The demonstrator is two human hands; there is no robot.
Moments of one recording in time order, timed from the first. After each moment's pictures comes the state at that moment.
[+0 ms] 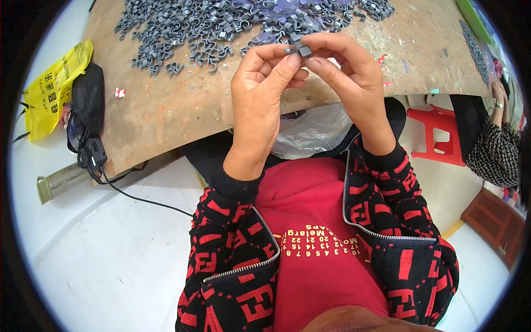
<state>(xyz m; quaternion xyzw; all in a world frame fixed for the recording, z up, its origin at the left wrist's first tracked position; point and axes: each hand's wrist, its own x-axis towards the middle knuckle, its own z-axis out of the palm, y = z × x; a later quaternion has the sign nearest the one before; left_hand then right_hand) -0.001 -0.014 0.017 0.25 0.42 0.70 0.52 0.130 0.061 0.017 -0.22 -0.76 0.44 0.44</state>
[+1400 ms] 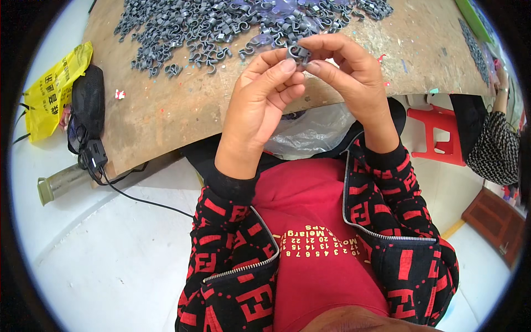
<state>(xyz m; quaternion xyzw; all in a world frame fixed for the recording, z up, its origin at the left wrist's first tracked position) -0.019 -0.015 0.007 0.16 0.32 0.67 0.65 0.134 0.065 0.018 -0.21 -0.70 0.55 0.40</state>
